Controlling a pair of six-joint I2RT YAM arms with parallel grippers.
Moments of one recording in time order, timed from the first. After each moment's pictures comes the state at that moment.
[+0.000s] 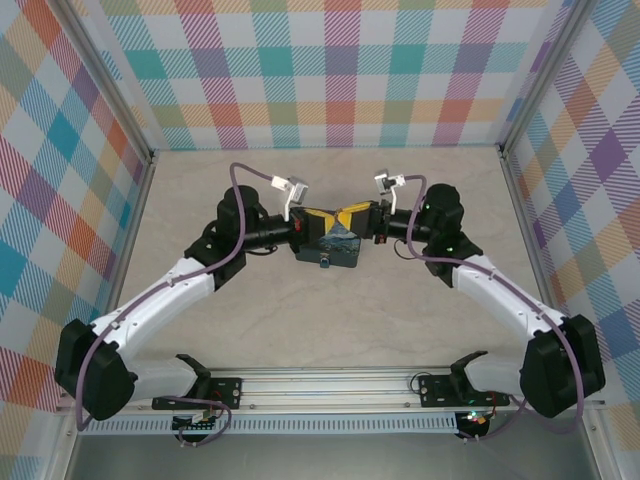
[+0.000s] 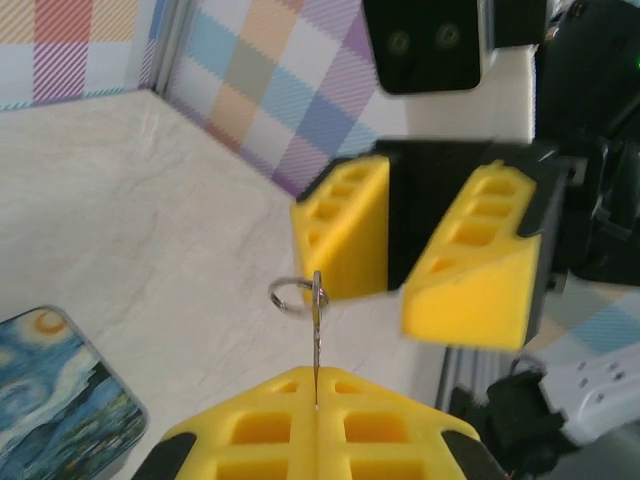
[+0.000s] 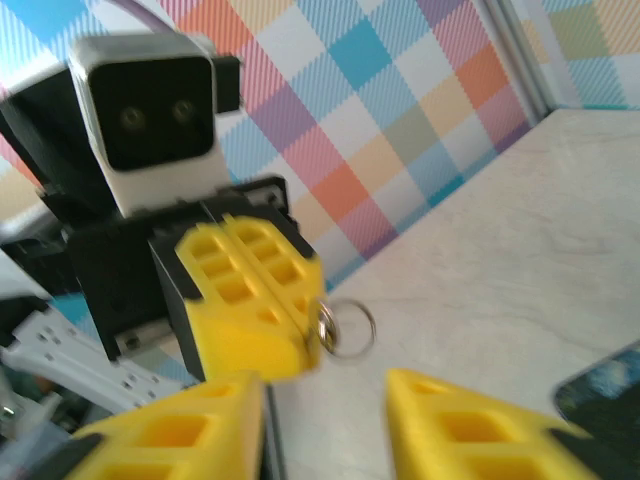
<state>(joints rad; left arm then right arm) -0.60 1.23 1.05 -0.08 0.60 -0.29 0.41 1.19 0.85 0.29 -0.93 0.54</state>
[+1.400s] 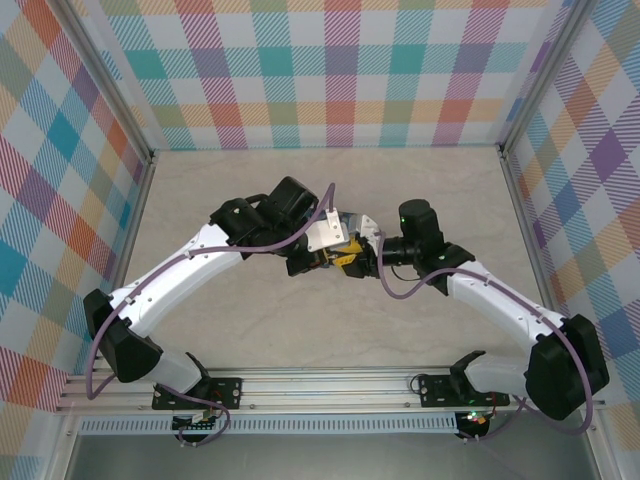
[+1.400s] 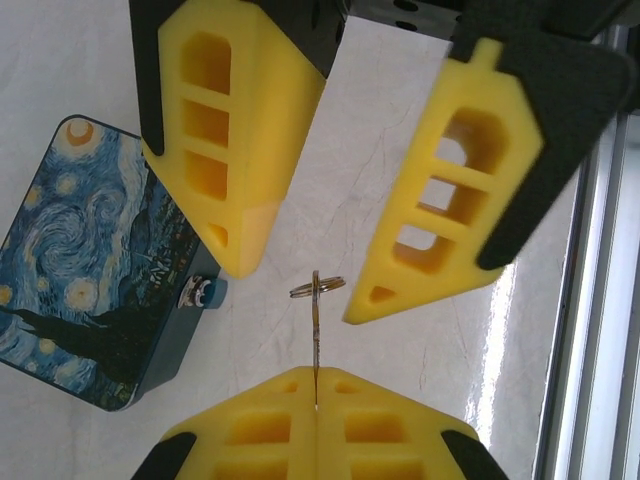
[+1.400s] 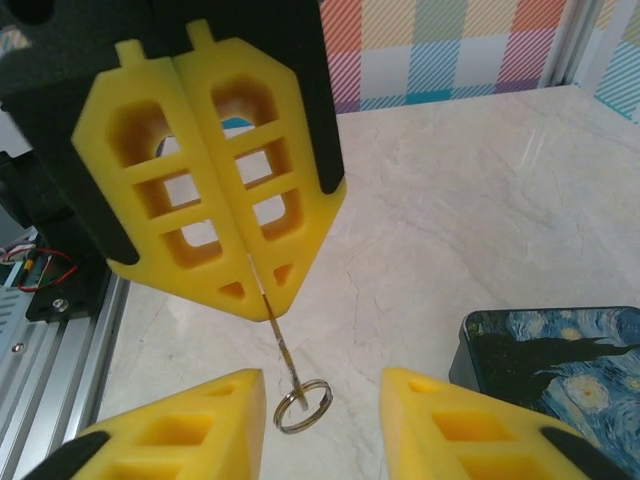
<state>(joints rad) -0.81 1.48 1.54 -1.06 0.22 0.51 0.56 1.23 0.83 -0.08 -0.83 -0.35</state>
